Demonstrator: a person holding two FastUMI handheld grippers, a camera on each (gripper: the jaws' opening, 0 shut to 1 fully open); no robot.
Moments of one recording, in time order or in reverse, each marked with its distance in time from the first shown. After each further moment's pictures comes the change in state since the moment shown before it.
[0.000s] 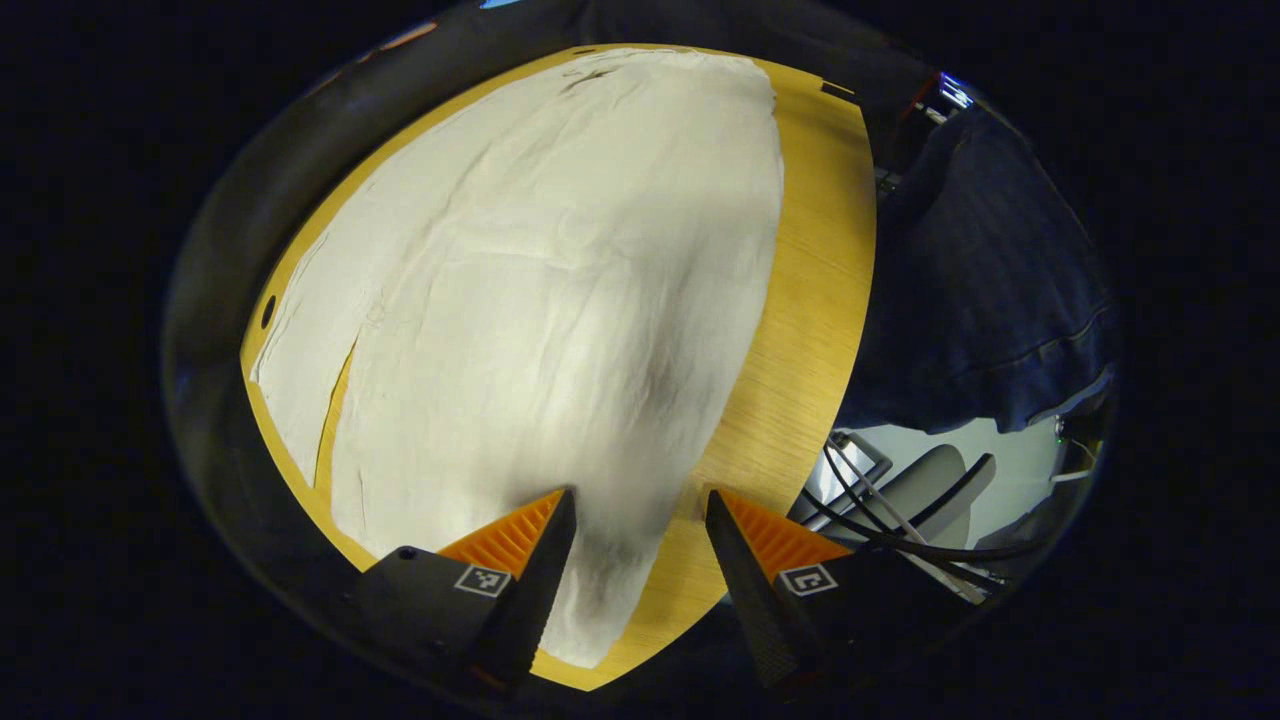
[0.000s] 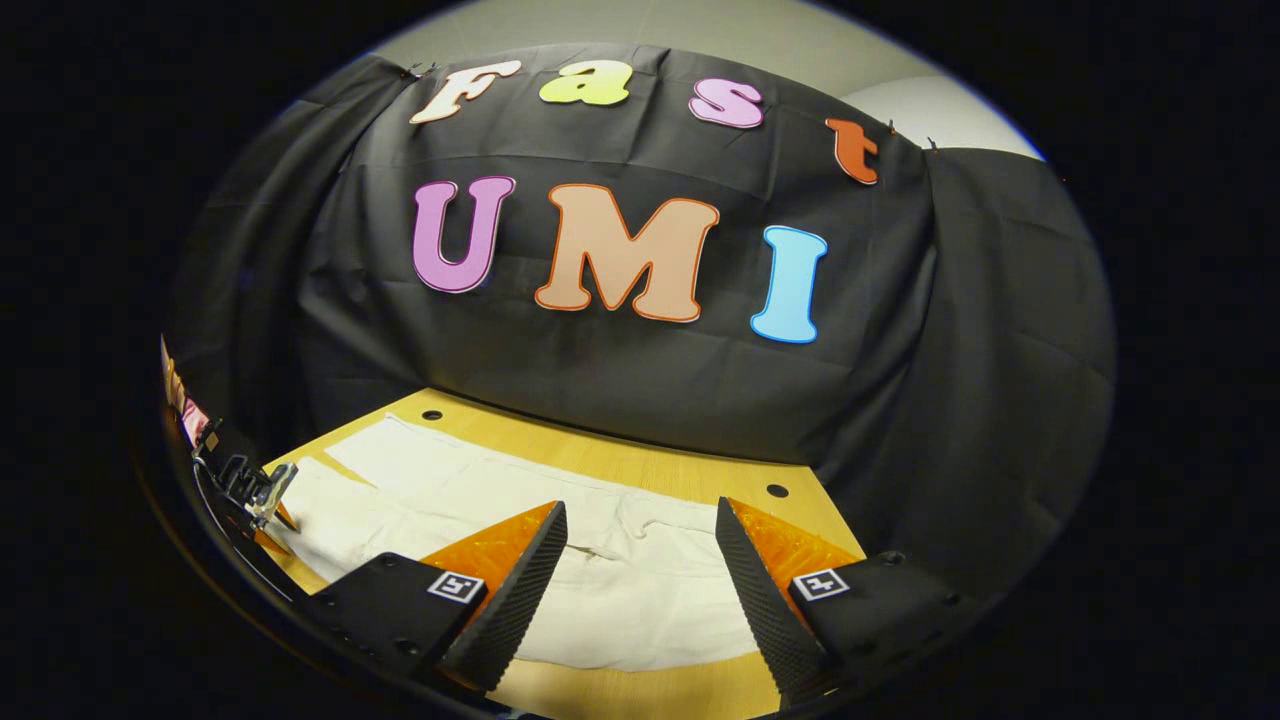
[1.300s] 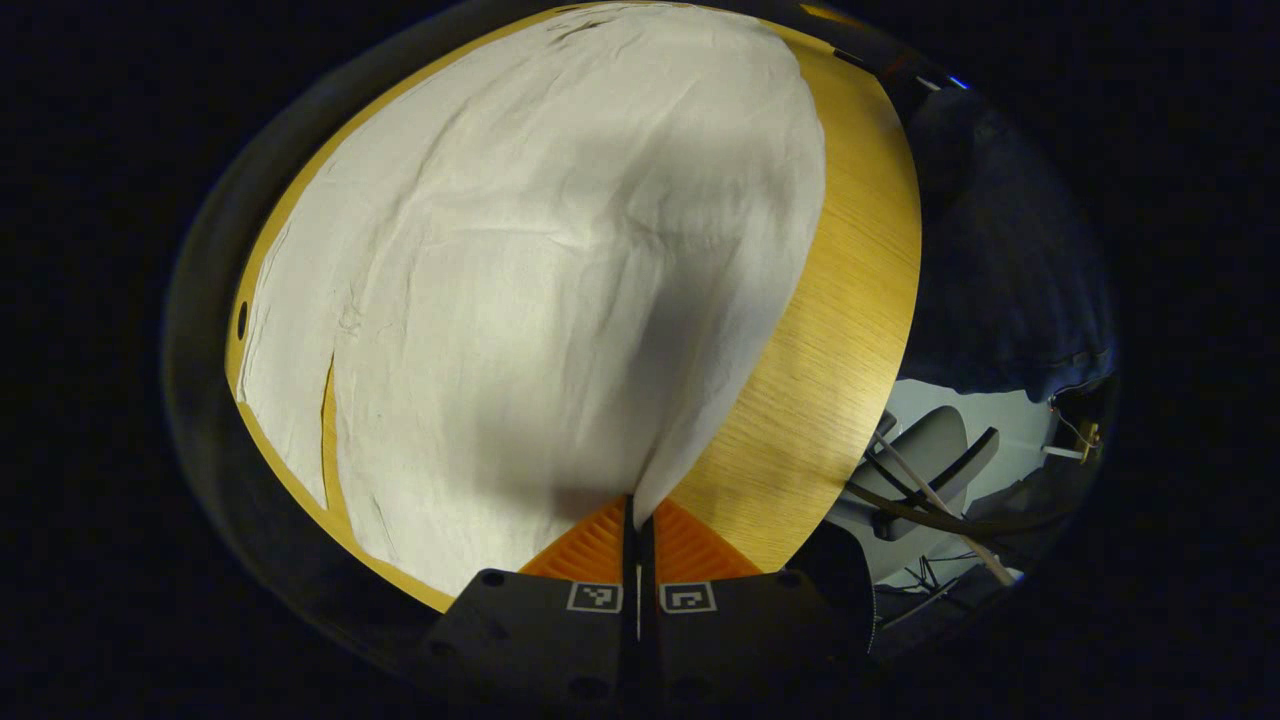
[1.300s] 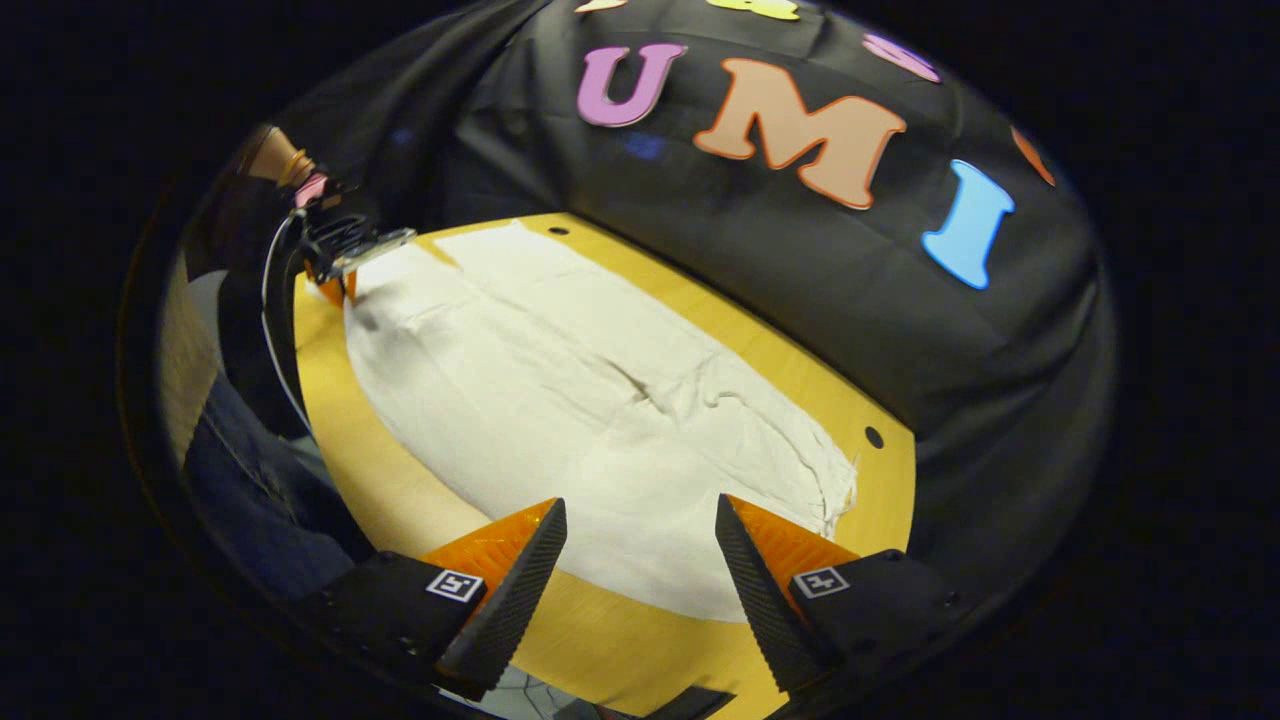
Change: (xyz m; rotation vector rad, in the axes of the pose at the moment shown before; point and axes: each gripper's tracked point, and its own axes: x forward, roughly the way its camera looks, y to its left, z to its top) left arm -0.007 0.005 0.002 0.016 0.186 -0.039; right arm 0.028 -0.007 -0.183 -0.416 0.376 0.476
